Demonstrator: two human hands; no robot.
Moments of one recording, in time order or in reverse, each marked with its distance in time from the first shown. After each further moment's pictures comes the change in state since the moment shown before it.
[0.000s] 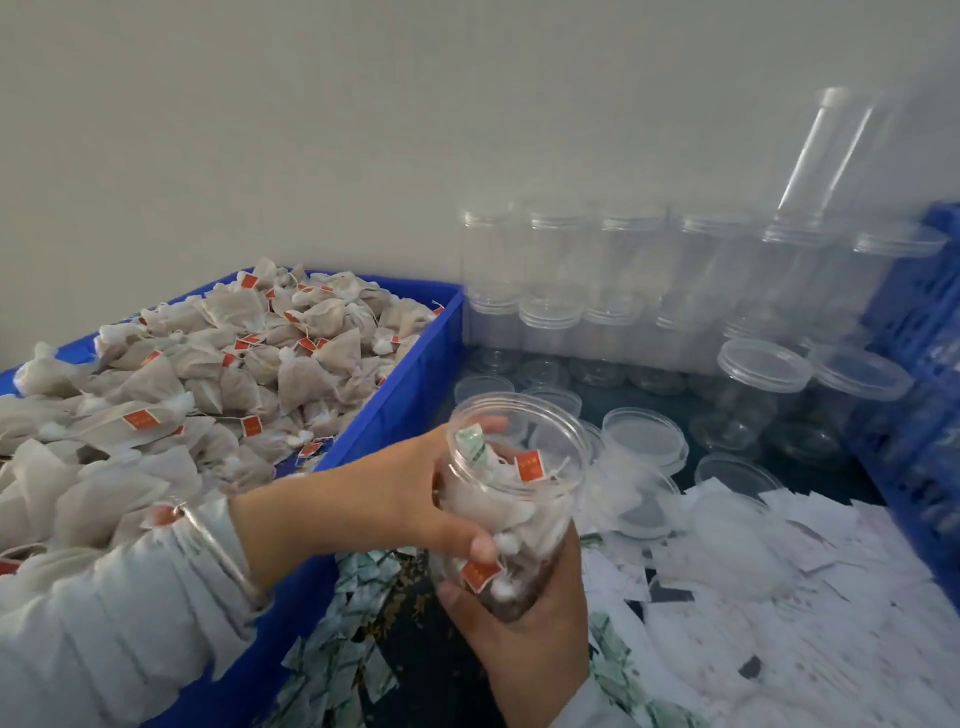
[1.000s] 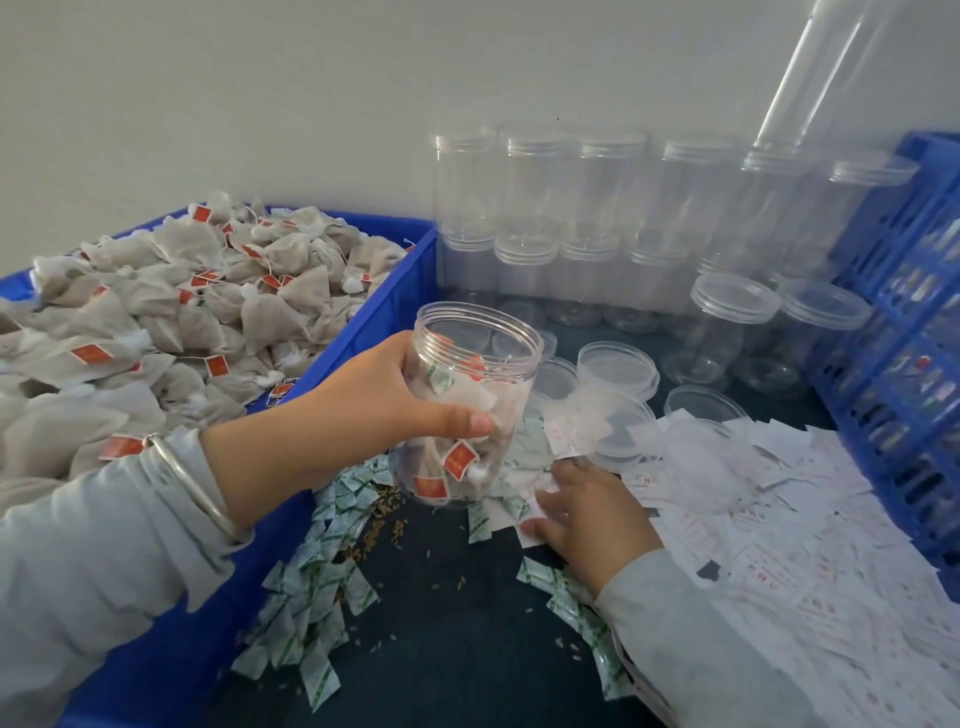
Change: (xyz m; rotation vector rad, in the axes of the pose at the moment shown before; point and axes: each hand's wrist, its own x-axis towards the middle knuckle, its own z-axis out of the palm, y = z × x) left_hand 0.003 0.001 0.013 -0.083 0.431 -0.185; right_hand 0.047 0.018 -0.081 -1.227 -0.493 -0.088
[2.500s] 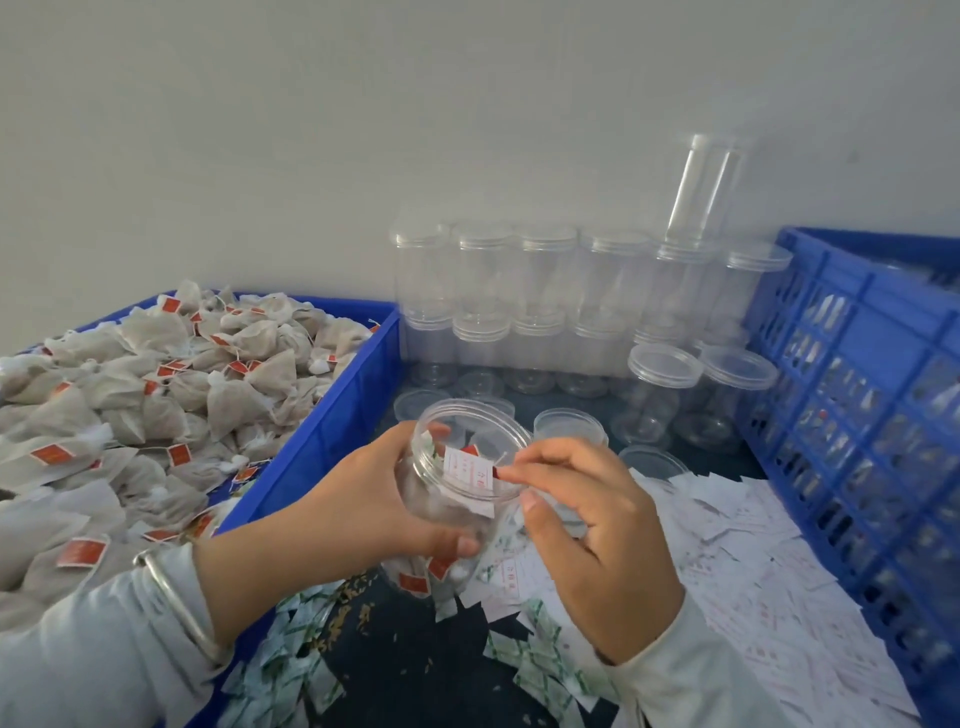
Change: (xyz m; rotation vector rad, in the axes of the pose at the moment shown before) left_hand -0.006 0.007 0.015 0.128 -0.095 0.174; right_hand -0.041 -0.049 -0.096 0.485 0.765 -0.275
